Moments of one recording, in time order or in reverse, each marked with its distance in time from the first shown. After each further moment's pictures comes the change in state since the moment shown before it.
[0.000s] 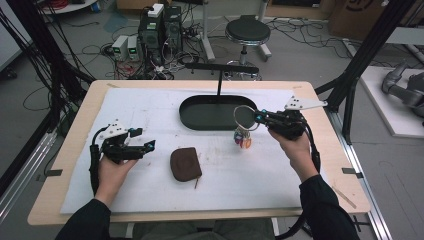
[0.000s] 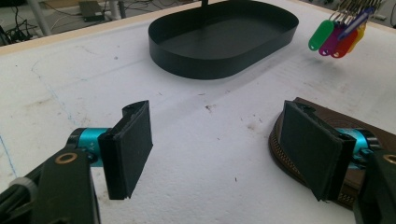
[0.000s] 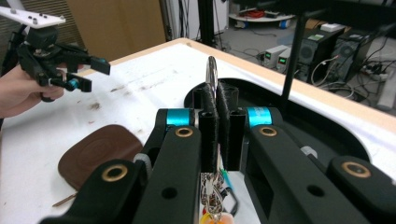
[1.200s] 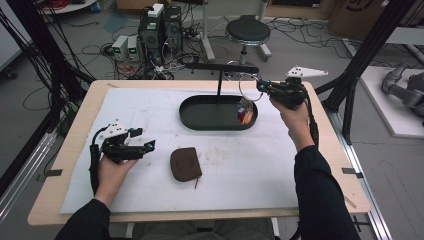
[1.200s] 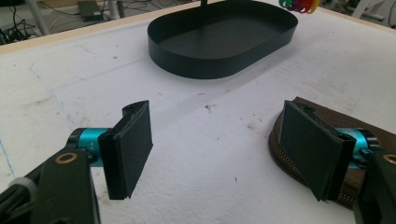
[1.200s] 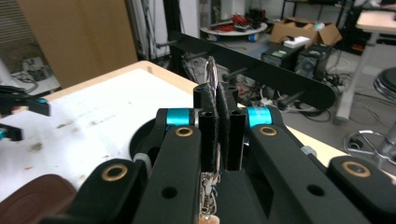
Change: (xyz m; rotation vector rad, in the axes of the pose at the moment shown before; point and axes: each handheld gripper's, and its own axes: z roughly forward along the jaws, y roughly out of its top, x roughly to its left) left arm 0.001 -0.001 0.000 0.000 -0.004 -0.001; right arm -0.056 0.049 0.023 -0.033 -0.114 0.004
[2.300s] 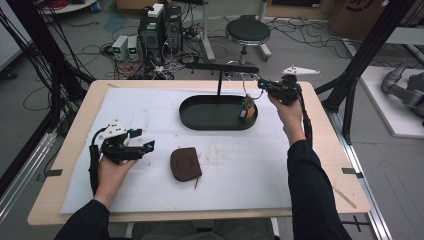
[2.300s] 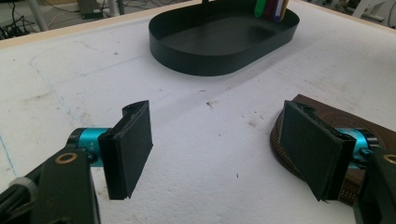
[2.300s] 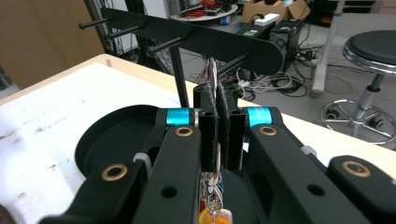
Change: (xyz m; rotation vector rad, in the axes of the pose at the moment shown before) left arm 0.002 -0.003 0.000 0.006 -0.002 -0.008; right arm -0.037 -0.019 0.032 0.039 -0.104 0.094
